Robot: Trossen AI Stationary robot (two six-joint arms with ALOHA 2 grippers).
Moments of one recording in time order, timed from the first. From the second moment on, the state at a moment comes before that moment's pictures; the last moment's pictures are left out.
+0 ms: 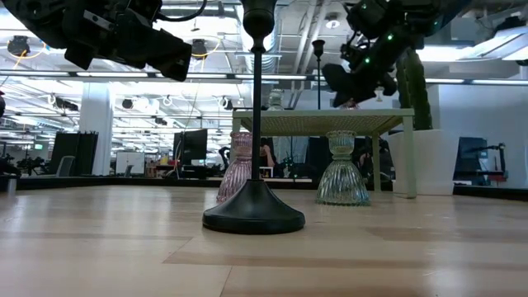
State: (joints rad) left arm 0.19 0.83 0.40 0.36 0.58 0.25; right arm -0.48 1.33 0.89 -0.14 0.55 0.23
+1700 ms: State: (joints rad) left arm 0.19 0.83 0.40 0.36 0.58 0.25; right arm -0.45 1.32 0.89 -0.26 0.63 0.12
